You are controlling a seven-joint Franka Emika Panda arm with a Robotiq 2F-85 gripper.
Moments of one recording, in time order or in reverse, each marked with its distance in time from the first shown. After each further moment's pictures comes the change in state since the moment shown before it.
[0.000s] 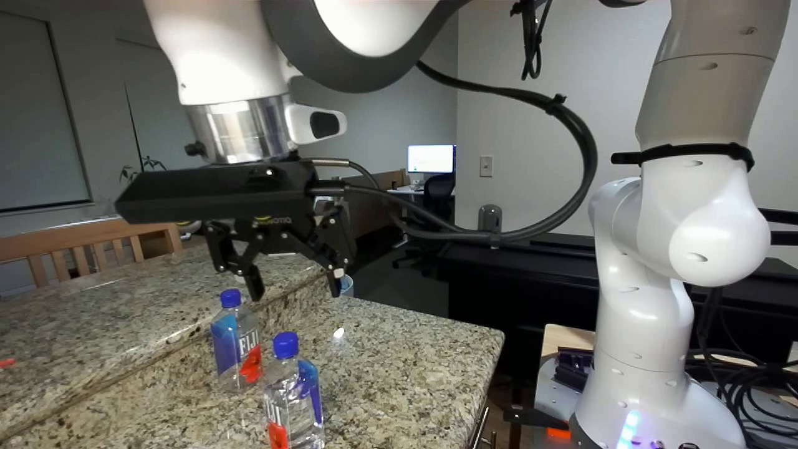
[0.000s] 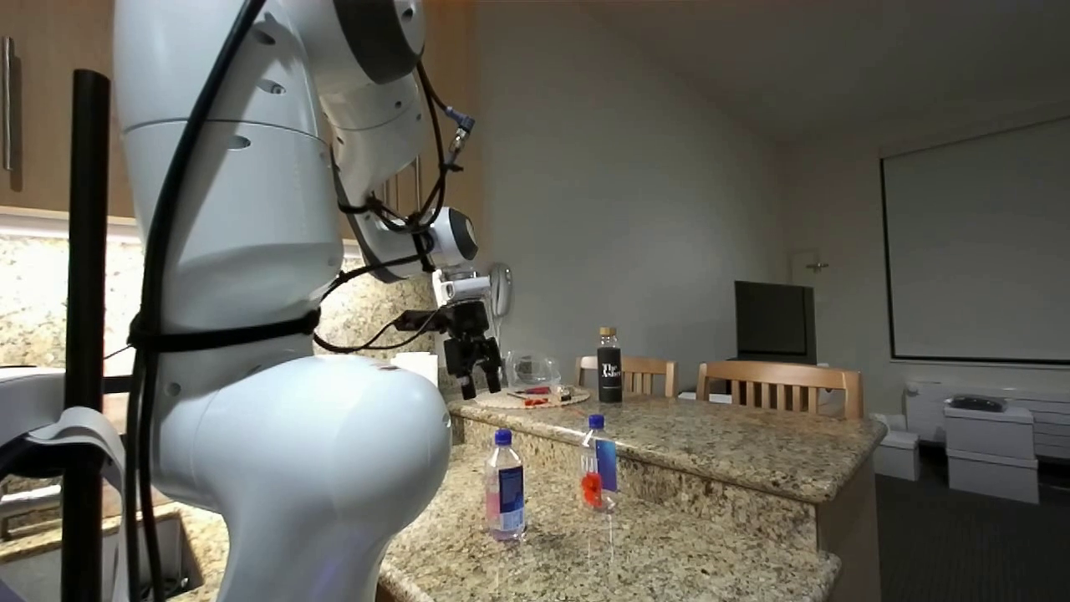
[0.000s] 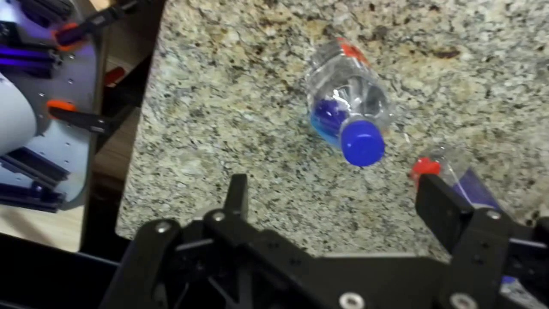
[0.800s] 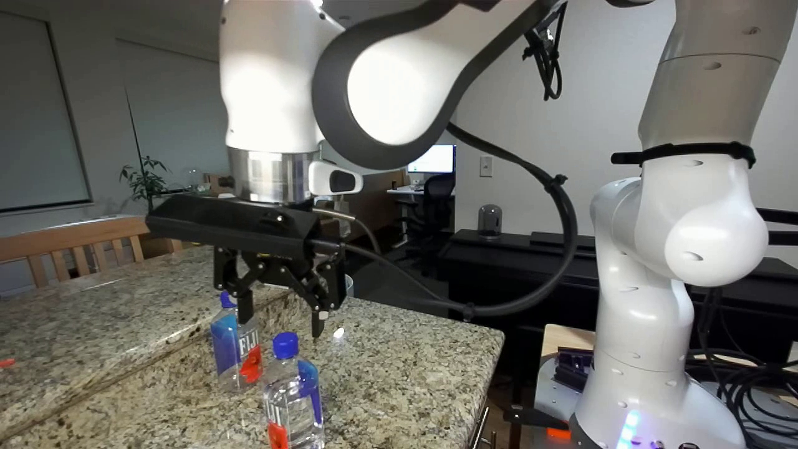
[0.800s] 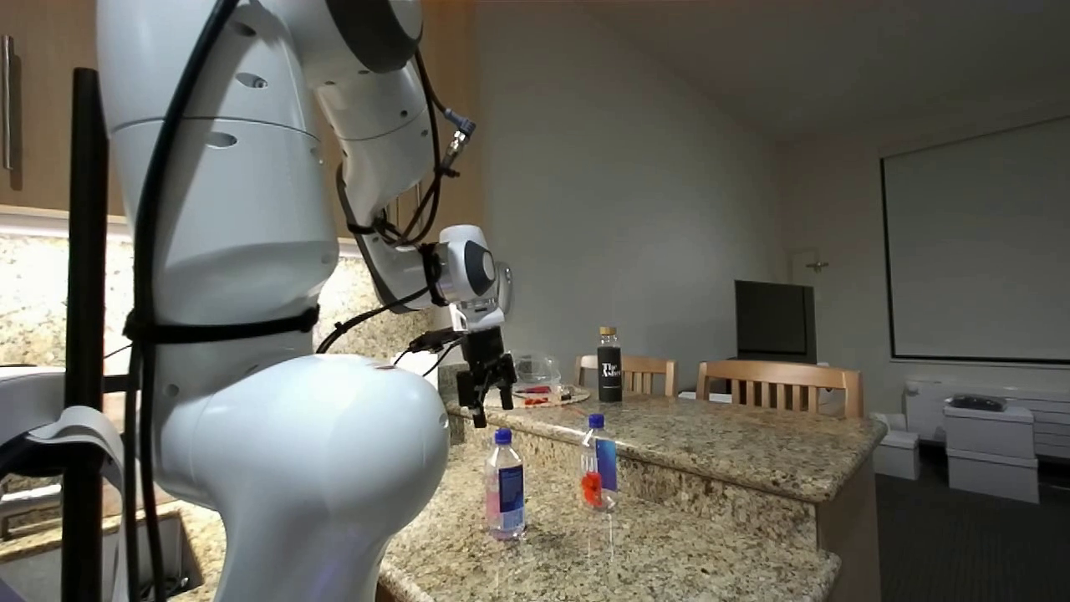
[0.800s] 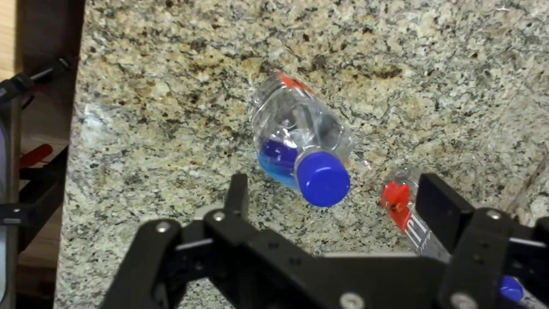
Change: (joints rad) arm -0.031 -0.027 -0.047 -0.201 0.076 0.411 0.025
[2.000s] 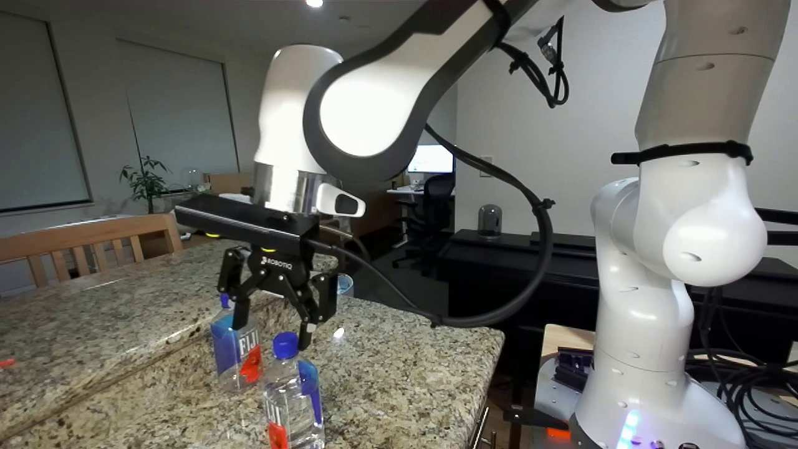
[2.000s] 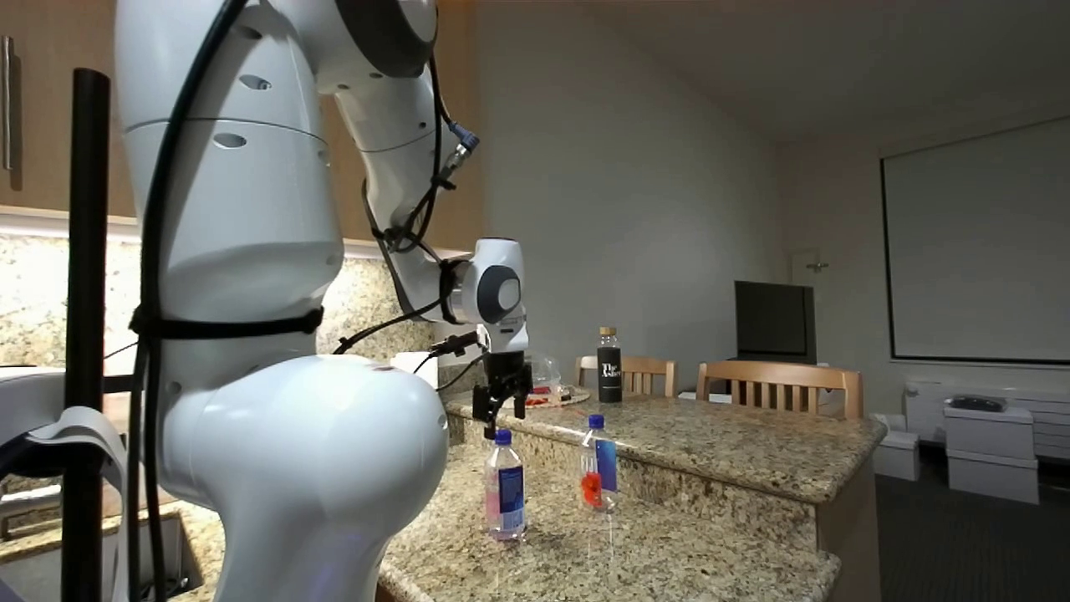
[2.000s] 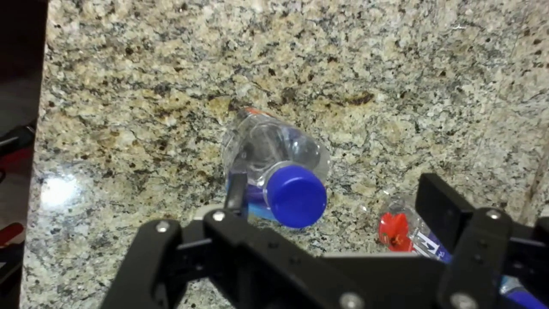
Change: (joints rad) arm -0.011 0.033 -0.071 -0.069 0.280 0.205 -0.204
